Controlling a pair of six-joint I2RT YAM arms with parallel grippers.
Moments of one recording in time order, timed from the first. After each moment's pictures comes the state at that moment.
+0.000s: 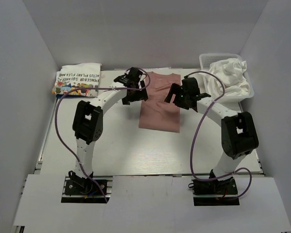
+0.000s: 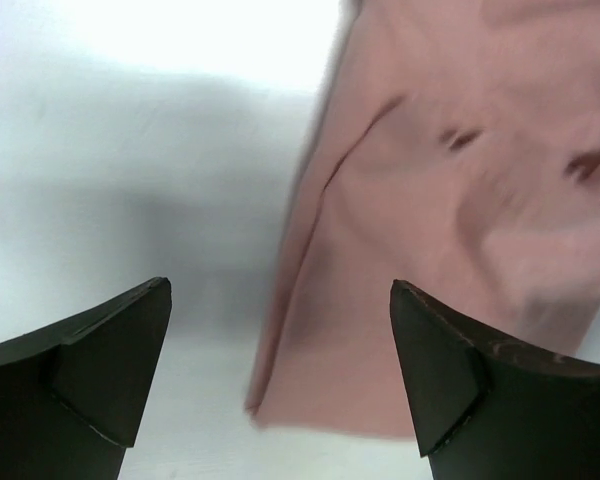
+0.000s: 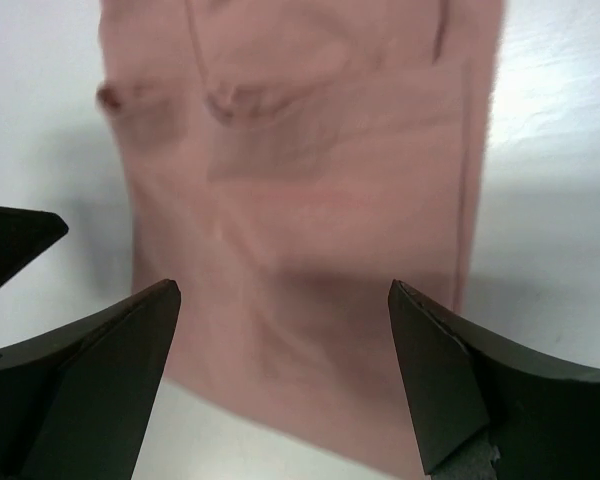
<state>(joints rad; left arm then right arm) -0.51 2.19 1.91 -0.75 -0.14 -0.63 0.37 1.77 1.24 -0.22 -0.04 0.59</state>
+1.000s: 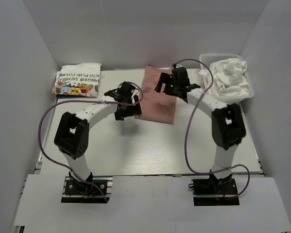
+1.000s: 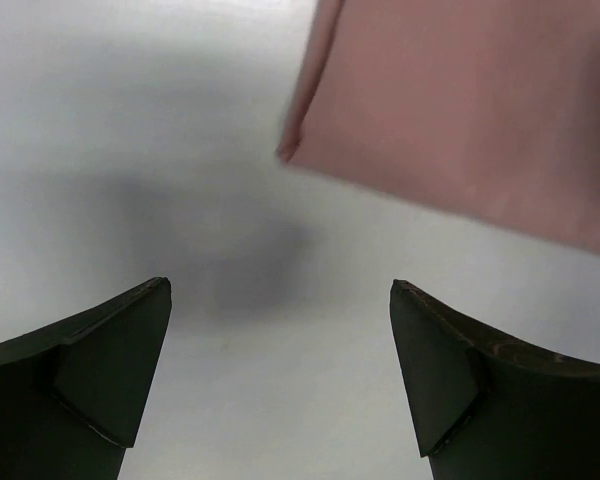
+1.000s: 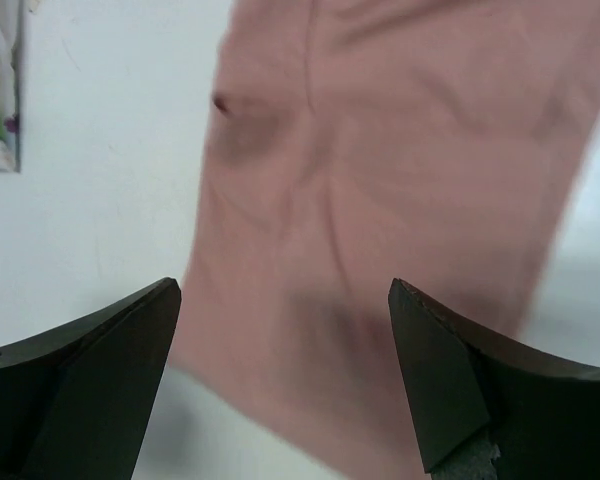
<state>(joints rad) -0.52 1.76 1.33 -0.67 -0.09 -0.67 0.44 1.96 1.50 -0.15 -0.06 0.52</state>
